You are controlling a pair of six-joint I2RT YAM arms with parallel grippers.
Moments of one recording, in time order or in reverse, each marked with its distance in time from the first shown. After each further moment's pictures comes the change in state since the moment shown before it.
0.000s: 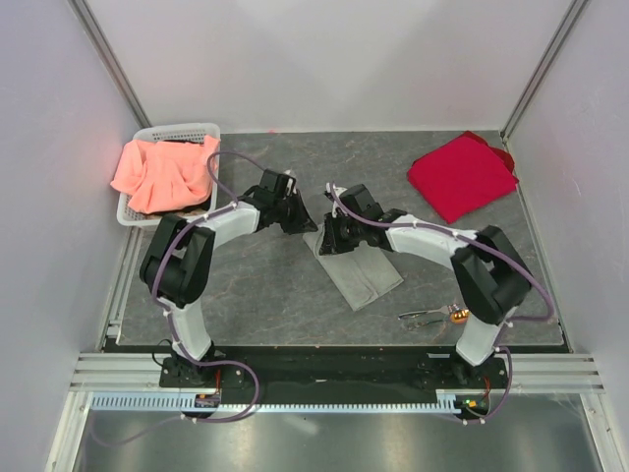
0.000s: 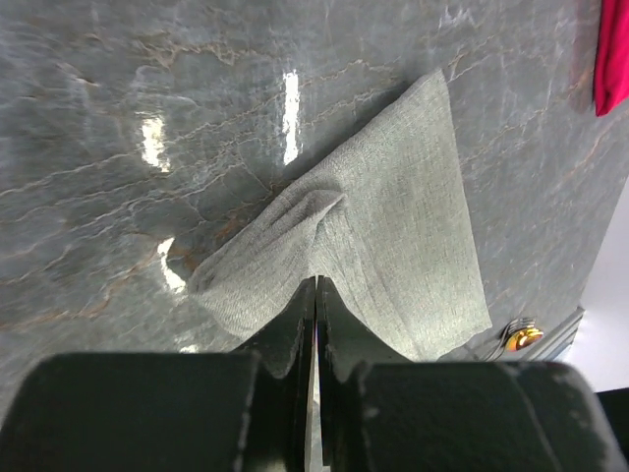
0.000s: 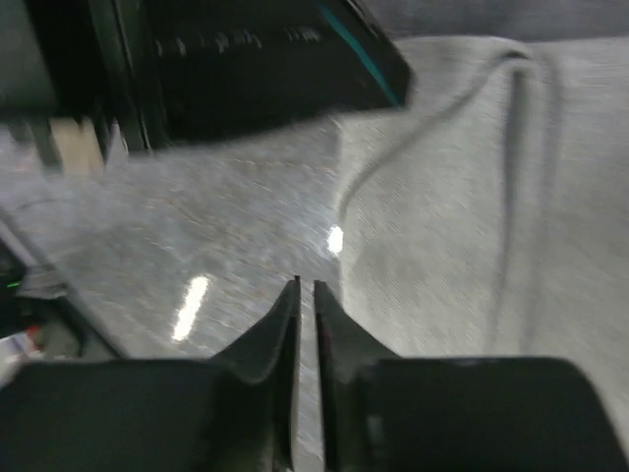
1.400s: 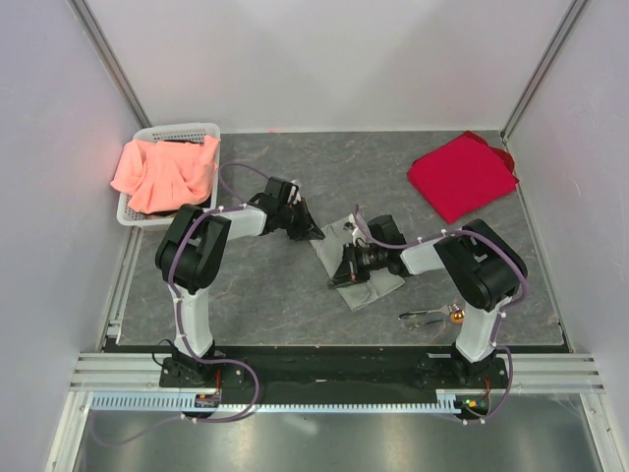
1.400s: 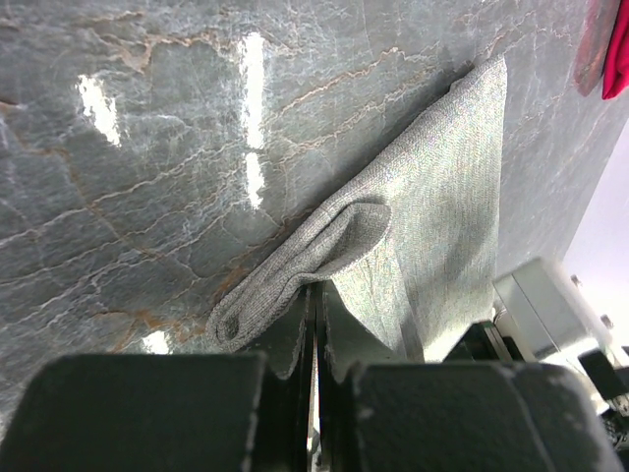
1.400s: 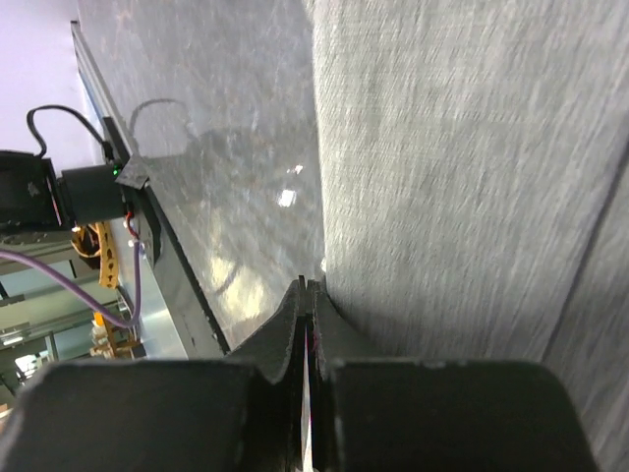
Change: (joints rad) left arm 0.006 0.150 -0.015 0.142 0.122 -0.047; right arm -0.130 0.131 -0.360 0.494 -0.521 0.164
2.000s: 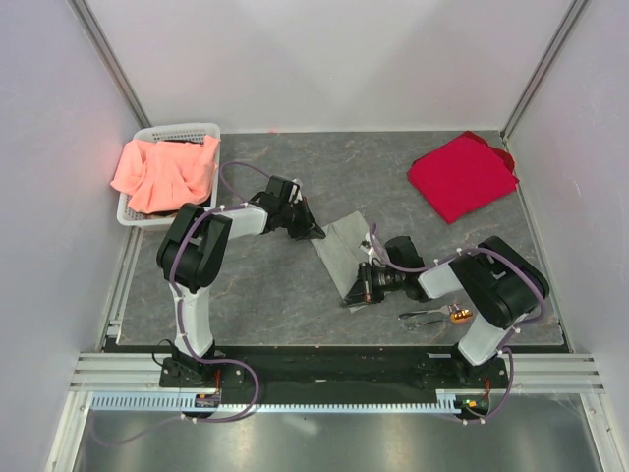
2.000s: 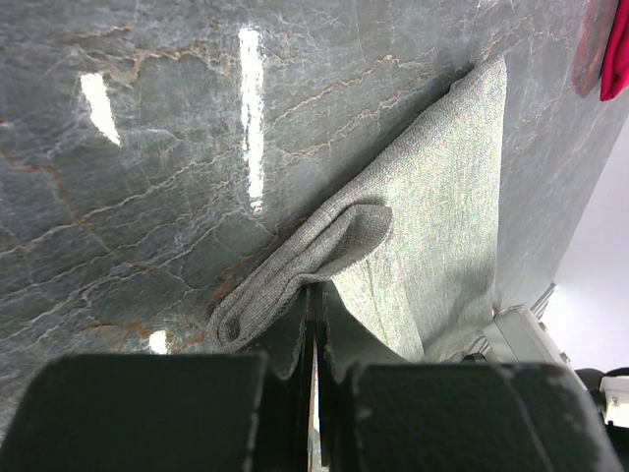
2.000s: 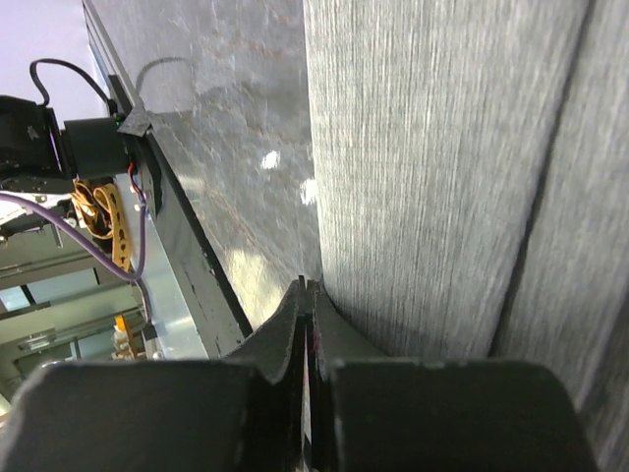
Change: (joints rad) left arm 0.002 0.014 0.021 -0.009 0.003 0.000; right arm -0.005 -0.152 -0.291 0.180 -0.018 0.072
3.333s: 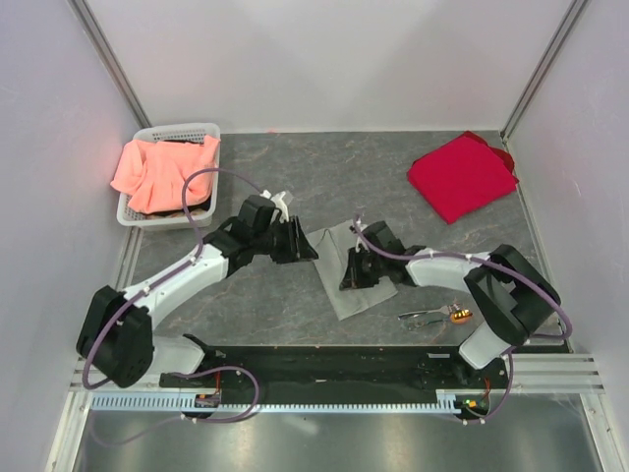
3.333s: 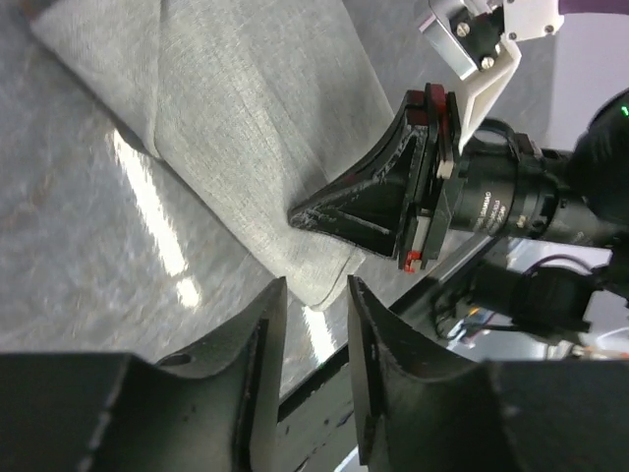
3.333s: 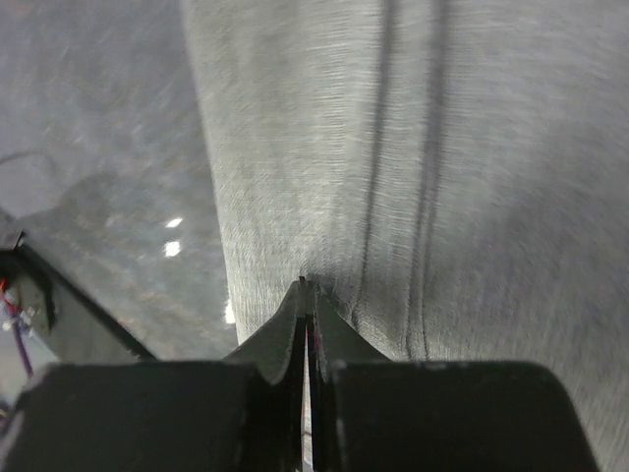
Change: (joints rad) left arm -0.121 -0.687 -0.317 -0.212 -0.072 0.083; right arm 0.107 -0.111 0.259 -0.509 0.482 -0.094
